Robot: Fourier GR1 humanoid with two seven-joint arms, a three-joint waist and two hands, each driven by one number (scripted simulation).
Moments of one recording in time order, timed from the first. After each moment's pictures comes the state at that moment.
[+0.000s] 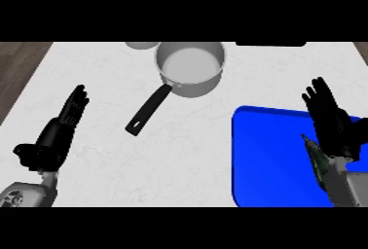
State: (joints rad) left arm -0.12 0.42 -0.17 -1.50 0.18 0.15 -0.09; right arm -0.18 -0.30 -0.03 -1.46 -0.31 -0.15 0.11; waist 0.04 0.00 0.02
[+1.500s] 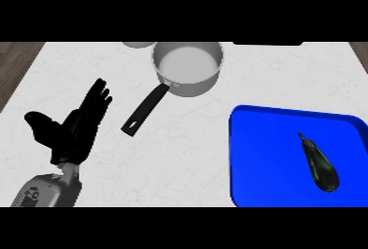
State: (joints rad) left arm -0.18 0.28 -0.19 -1.63 0.26 0.25 0.25; right arm -0.25 -1.03 -0.10 -1.13 -0.10 0.74 -0.46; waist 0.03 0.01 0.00
